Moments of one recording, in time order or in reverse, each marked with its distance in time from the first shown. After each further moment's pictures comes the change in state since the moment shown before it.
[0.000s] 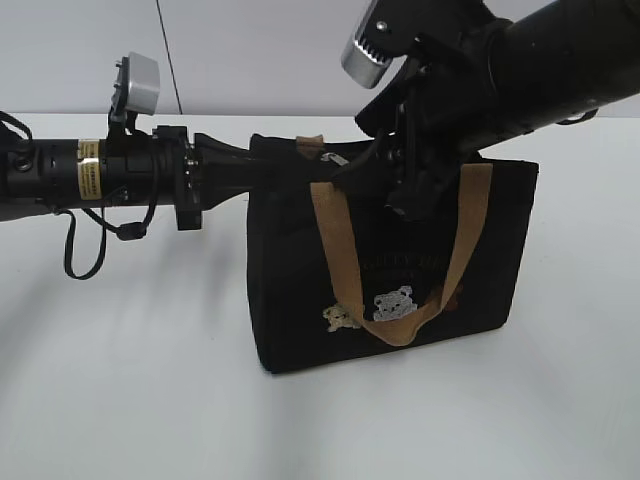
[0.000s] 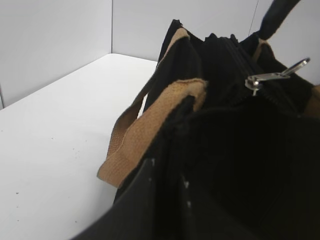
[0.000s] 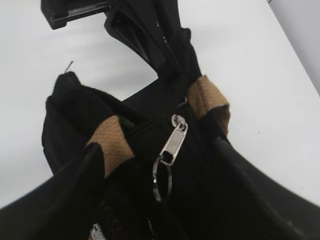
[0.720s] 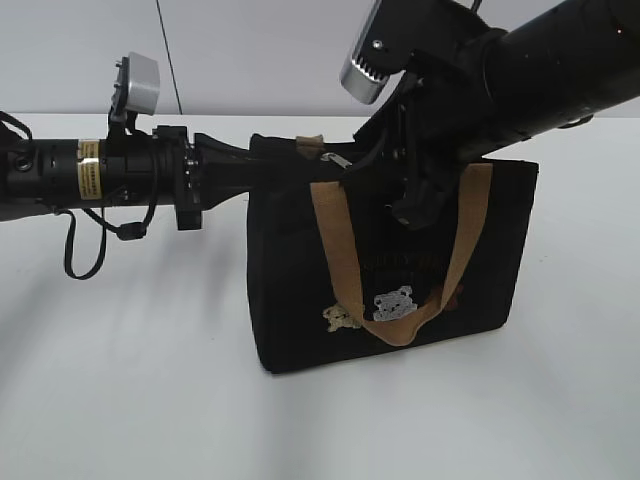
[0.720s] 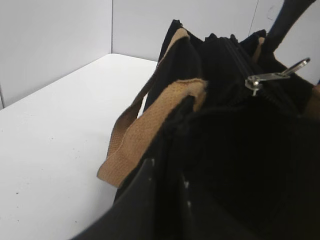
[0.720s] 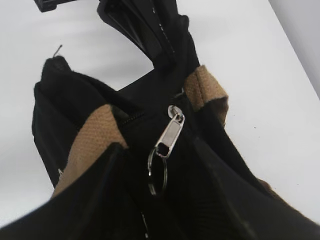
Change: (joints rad) left arm 0.000 0.000 0.000 0.000 -0.001 0.000; right arm 0.000 0.017 0.000 -0.038 -0.023 0.002
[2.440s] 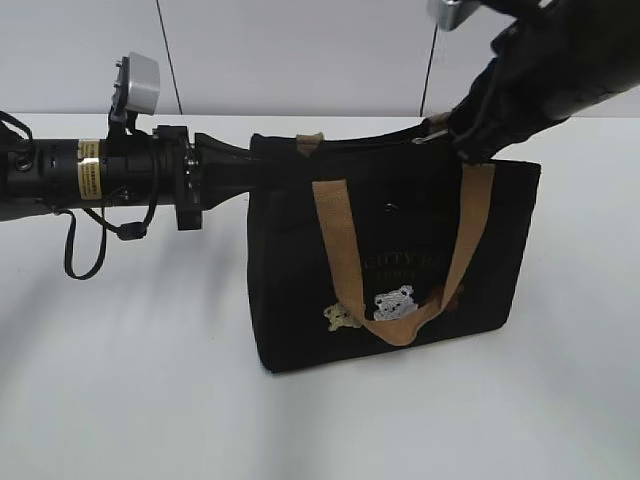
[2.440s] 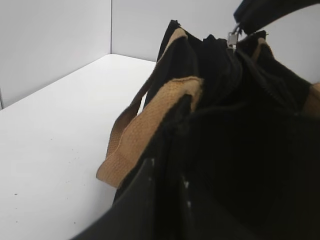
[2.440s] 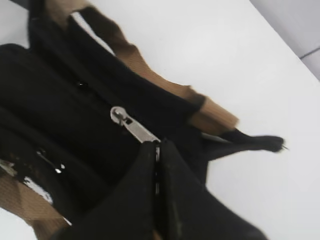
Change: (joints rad) left arm 0.000 0.000 0.000 0.000 -0.002 0.000; right arm -0.061 -0.042 -0.040 -0.550 0.072 0.742
